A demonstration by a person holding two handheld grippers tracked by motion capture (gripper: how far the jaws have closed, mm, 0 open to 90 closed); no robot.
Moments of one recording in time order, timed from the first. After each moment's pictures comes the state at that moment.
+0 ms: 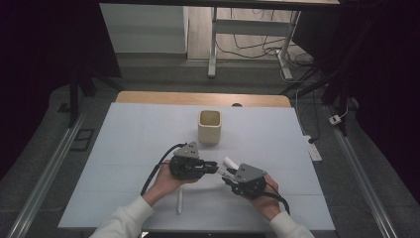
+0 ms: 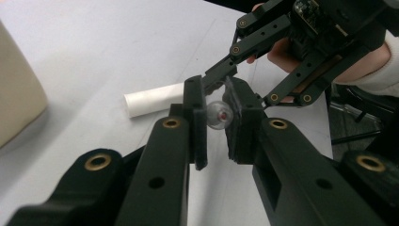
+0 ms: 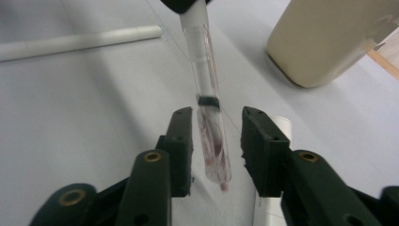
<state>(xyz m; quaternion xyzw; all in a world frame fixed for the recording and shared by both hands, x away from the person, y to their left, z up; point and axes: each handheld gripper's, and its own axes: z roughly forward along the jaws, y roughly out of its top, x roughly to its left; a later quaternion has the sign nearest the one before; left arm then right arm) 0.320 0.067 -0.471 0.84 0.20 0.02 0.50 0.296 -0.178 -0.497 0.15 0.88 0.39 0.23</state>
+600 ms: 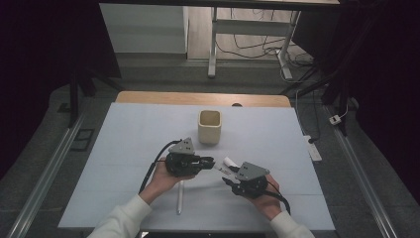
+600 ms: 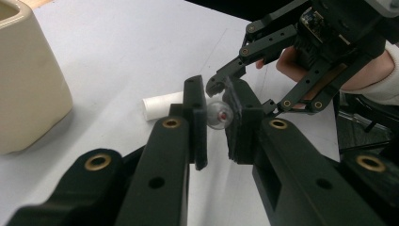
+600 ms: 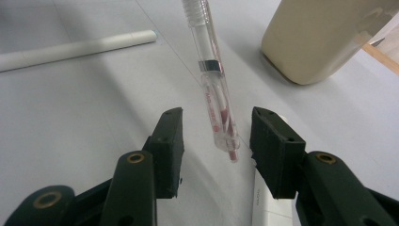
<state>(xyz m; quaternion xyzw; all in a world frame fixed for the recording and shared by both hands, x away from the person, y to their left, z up) 0.322 0.077 -0.465 0.83 0.21 0.04 0.51 0.298 -0.182 -0.497 0.17 0.87 0.40 0.22</state>
